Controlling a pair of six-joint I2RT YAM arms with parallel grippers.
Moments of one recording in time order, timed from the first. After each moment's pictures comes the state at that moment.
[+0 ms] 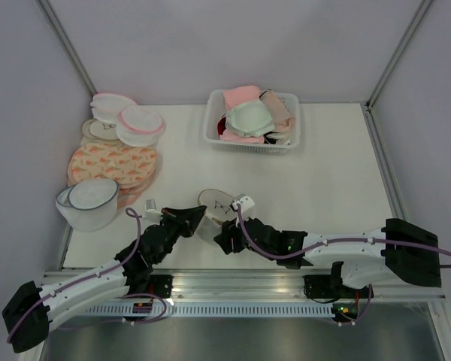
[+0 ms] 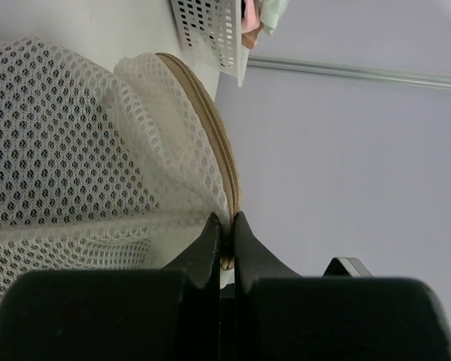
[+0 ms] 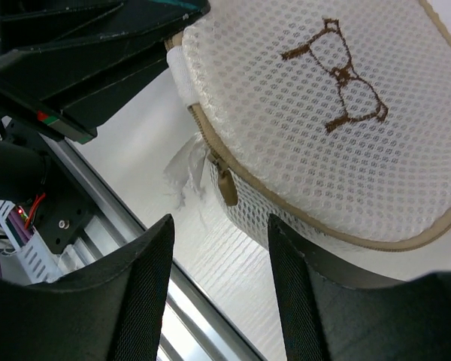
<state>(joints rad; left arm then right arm) -0.92 0.56 0.04 0.36 -0.44 -1.67 1.30 1.30 0.57 0.27 0.34 0.61</state>
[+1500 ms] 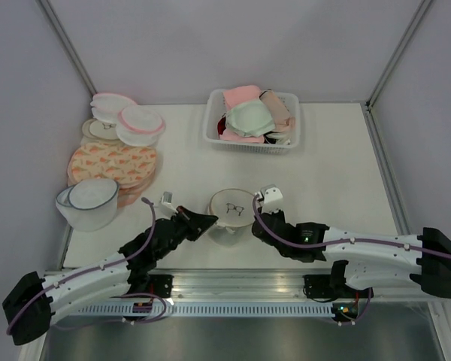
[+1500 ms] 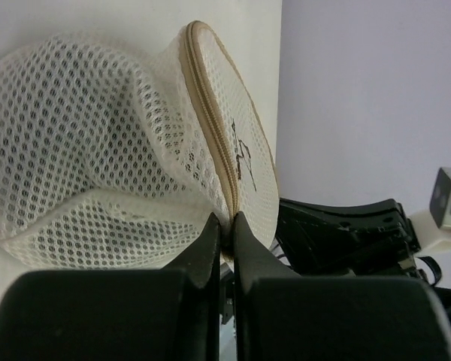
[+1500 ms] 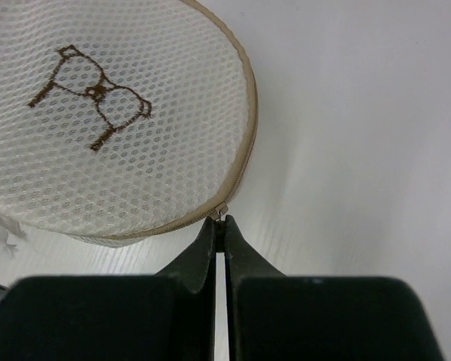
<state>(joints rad) -0.93 0.65 0.11 0.27 -0.23 -1.39 1.23 1.13 0.67 -0.38 0.68 0.65</state>
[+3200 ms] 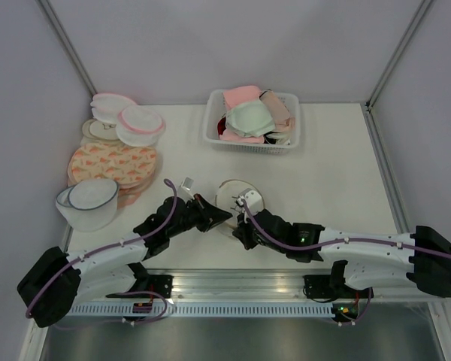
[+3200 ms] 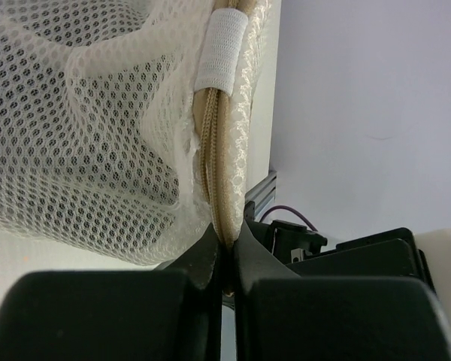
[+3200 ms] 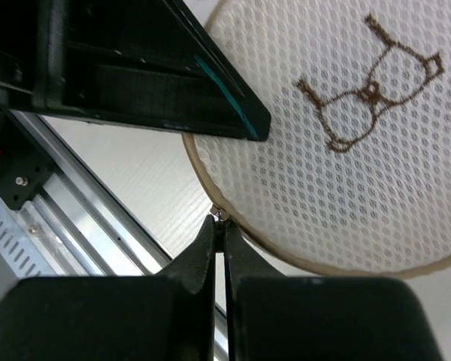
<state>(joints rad) -0.79 1.03 0.31 0.39 0.16 -1.31 1.23 1.15 0.63 -0.04 0.26 0.50</state>
